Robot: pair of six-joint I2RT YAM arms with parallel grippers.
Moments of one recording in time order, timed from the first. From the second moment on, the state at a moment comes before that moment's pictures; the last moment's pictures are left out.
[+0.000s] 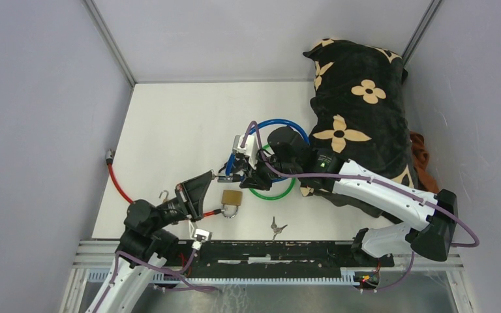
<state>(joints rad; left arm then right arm) -0.49 0.03 0.30 -0.14 0.65 1.71 1.02 1.34 1.25 -0.44 -0.40 -0.14</state>
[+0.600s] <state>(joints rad) -0.49 0.03 0.25 -0.18 0.66 1.98 1.02 1.32 1.24 -0.36 -0.30 -0.15</state>
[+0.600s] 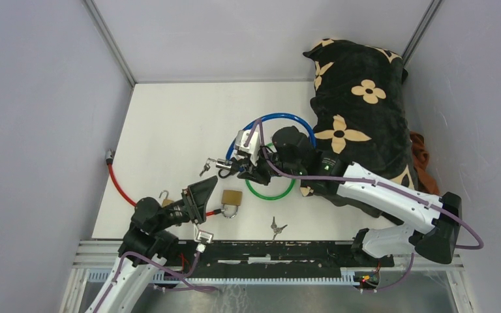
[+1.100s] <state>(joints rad) -0.49 0.28 0.64 -0.48 0.50 0.95 1.02 1.24 1.16 -0.30 -0.08 -0.42</state>
